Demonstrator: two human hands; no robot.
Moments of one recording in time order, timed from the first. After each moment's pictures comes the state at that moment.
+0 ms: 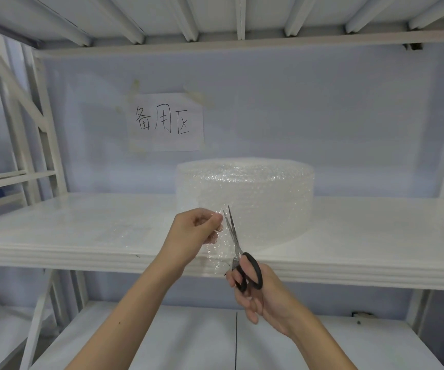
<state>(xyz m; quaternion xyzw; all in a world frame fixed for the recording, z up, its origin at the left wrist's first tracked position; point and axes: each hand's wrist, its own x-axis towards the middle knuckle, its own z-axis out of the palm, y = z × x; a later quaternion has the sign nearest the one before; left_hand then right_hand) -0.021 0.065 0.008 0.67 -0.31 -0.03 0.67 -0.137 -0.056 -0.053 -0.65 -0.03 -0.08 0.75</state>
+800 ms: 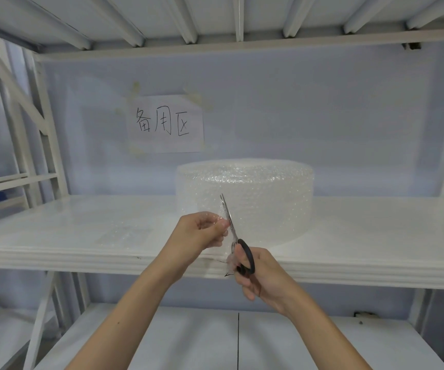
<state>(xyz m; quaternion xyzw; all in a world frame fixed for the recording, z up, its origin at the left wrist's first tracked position) -0.023 0.067 0.008 0.66 -0.35 -0.08 0.65 -0.116 -0.064 -0.041 -0.67 -0.03 -0.12 0.73</state>
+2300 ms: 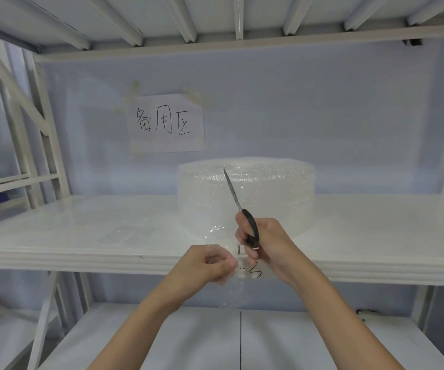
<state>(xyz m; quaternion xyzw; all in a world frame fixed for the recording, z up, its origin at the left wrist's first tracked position) -0.034 0.080 -0.030 0.69 -0.40 -0.17 0.57 -0.122 -0.065 0.011 -0.72 0.01 -0.19 0.67</state>
